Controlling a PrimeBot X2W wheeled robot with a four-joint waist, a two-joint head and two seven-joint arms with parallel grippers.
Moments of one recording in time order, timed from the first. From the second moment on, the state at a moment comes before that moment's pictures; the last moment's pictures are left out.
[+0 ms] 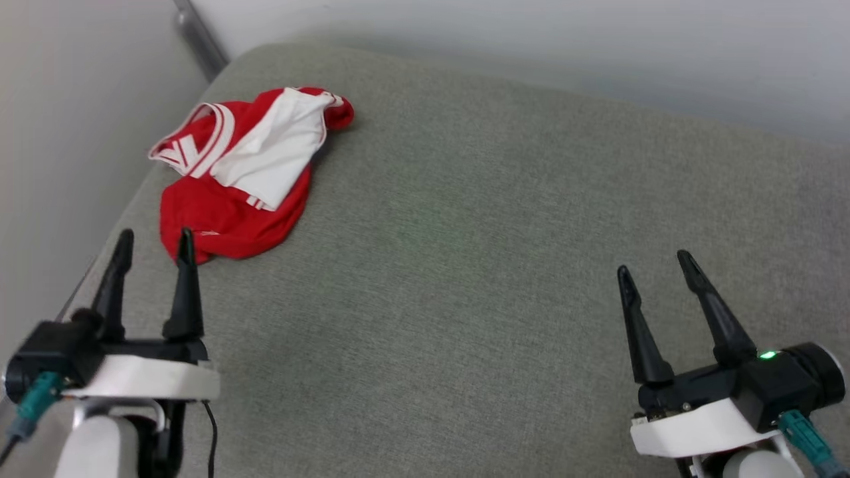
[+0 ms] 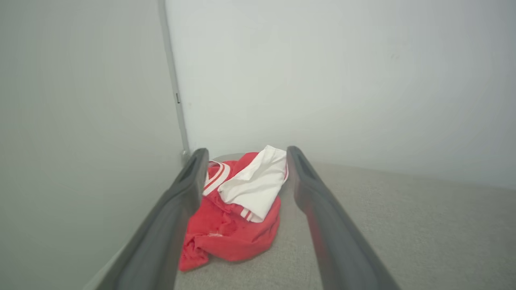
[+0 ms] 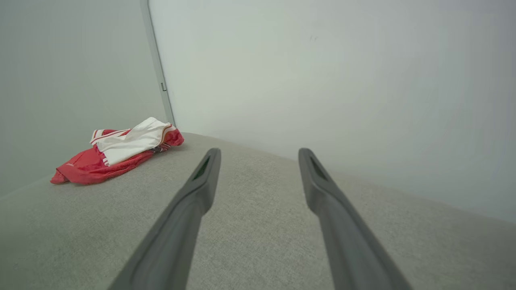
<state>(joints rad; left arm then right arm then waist) -0.11 0.15 0.11 0.03 -0.24 -0.13 -0.26 -0.02 -0.05 0.10 -0.06 -0.01 0.13 -0.26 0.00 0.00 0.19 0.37</state>
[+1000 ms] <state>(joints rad) -0.82 1.06 -0.49 0.45 -1.15 -0.13 0.49 -0.14 -0.06 0.11 -0.20 -0.12 0.13 -0.23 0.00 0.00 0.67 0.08</state>
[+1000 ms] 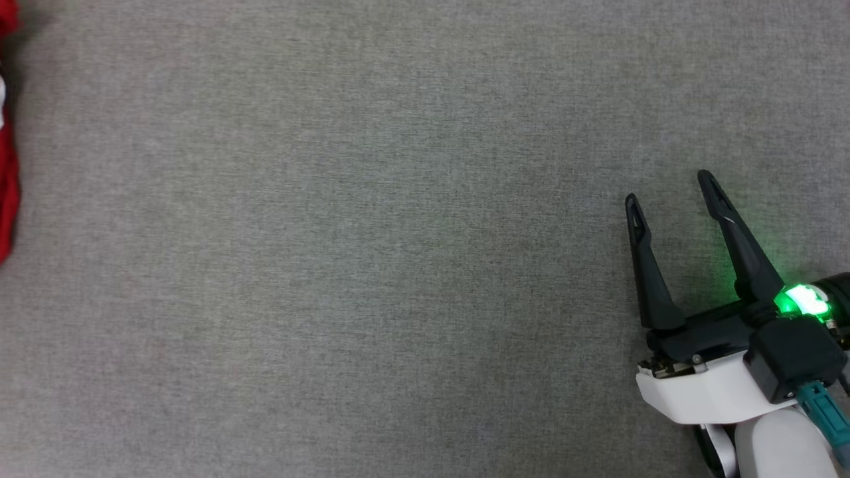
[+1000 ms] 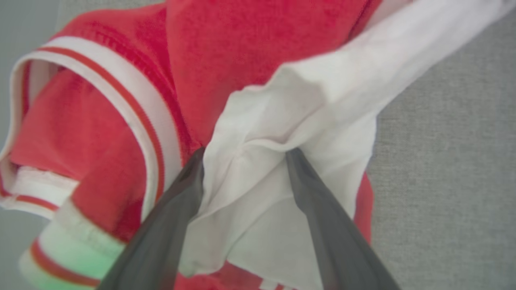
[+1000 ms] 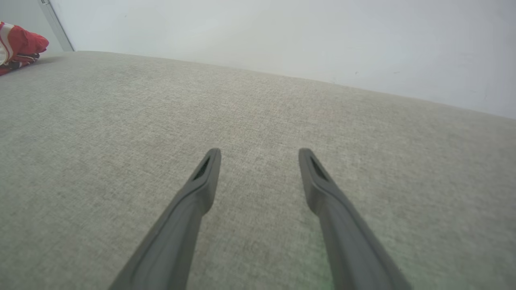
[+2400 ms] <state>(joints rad) -0.99 0.64 -0.82 0.27 -0.96 0.06 0.05 -0.08 -0.05 0.06 -0.01 0.01 0.13 -0.26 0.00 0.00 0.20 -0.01</state>
